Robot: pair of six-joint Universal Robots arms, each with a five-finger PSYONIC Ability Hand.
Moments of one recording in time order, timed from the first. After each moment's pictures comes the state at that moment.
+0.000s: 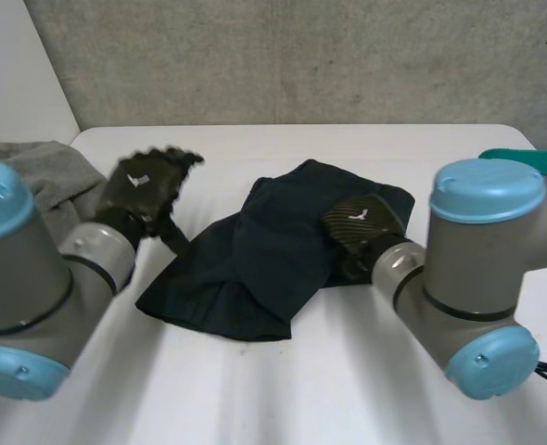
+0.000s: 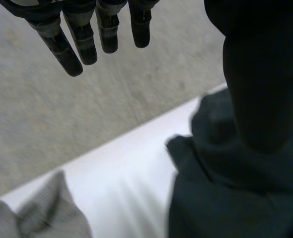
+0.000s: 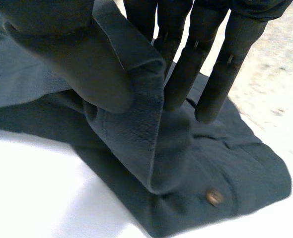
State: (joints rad) left arm 4.29 -1.79 -1.66 3.37 -1.55 3.25; right arm 2.18 -1.08 1.39 0.02 1.53 2.82; left_hand 0.20 0.21 0.21 0.20 0.05; right_hand 1.14 1.18 1.19 1.20 1.00
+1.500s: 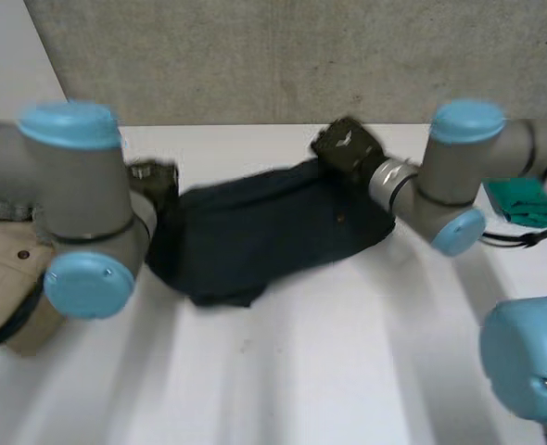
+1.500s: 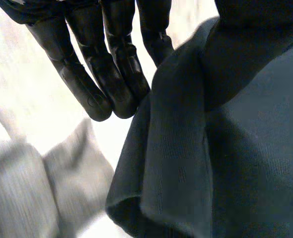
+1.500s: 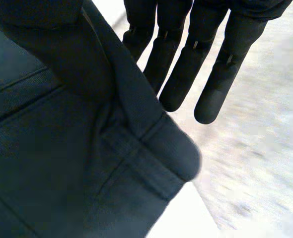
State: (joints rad) left arm 4.22 -2.13 -1.12 3.00 -1.84 3.22; right arm 1.98 -0.45 0.33 0.18 1.18 2.55; left_hand 1.17 1.19 1.18 1.19 0.97; right_hand 1.09 1.18 1.18 1.19 0.99
